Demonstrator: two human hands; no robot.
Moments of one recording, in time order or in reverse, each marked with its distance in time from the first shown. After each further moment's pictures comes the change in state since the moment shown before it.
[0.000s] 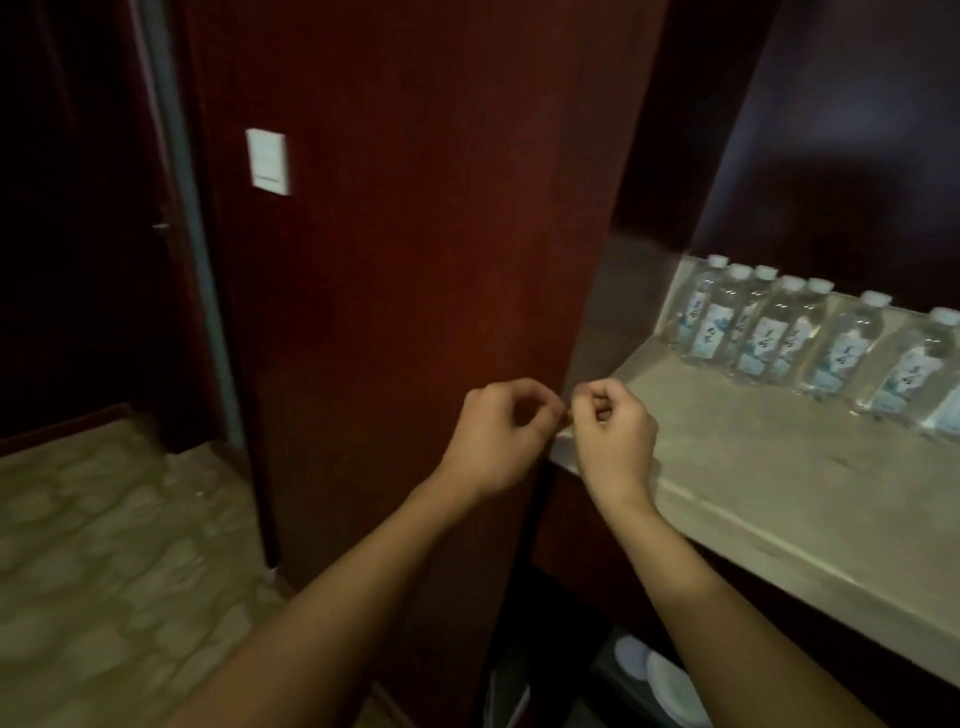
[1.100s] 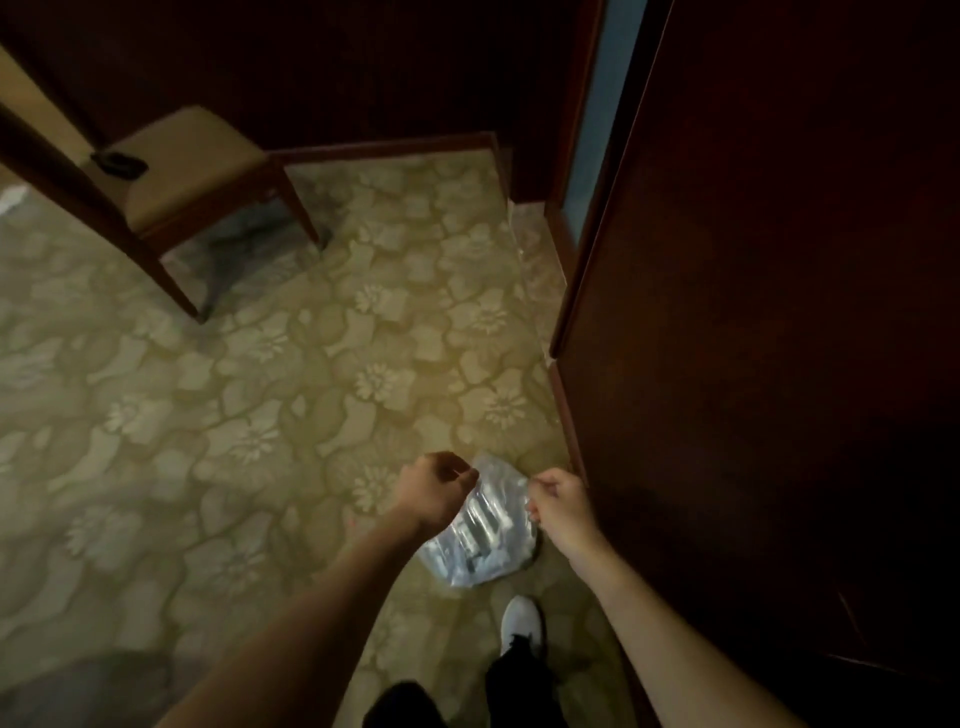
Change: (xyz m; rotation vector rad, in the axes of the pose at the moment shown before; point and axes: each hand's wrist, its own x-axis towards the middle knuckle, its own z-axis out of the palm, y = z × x) left_hand -0.231 -0.364 -0.130 0.100 0.307 -1.377; right_hand -0.286 0.113 0.374 -0.006 -1.469 0.570
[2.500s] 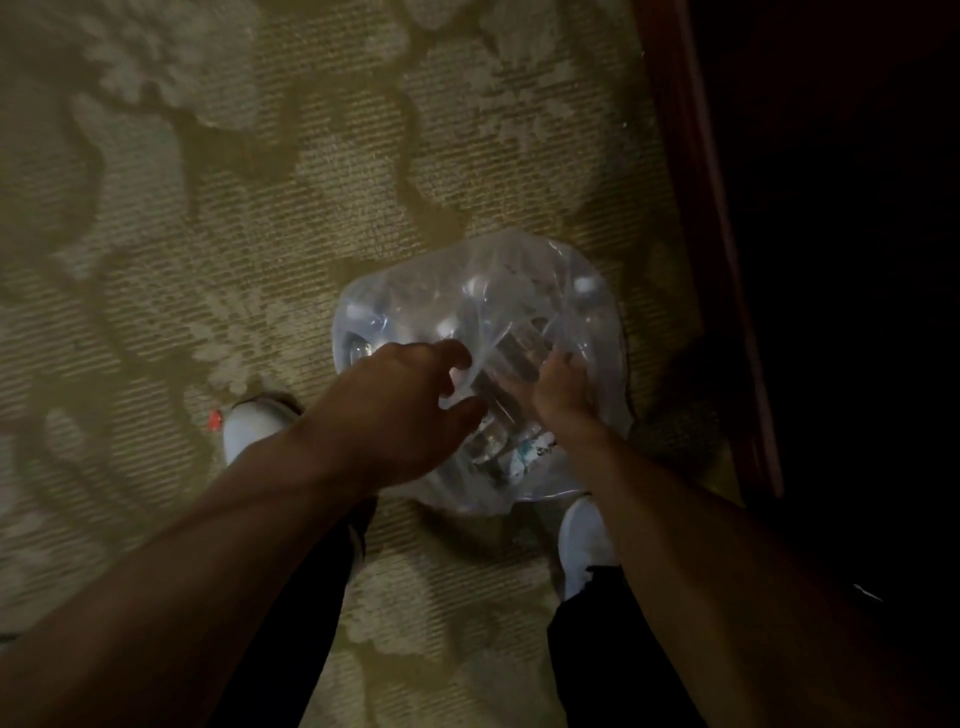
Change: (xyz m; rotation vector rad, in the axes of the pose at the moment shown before) left_hand 0.365 -0.304 0.183 0.434 -0.547 0.125; right_hand 0.399 0.372 0.250 -0.537 -0.020 0.444
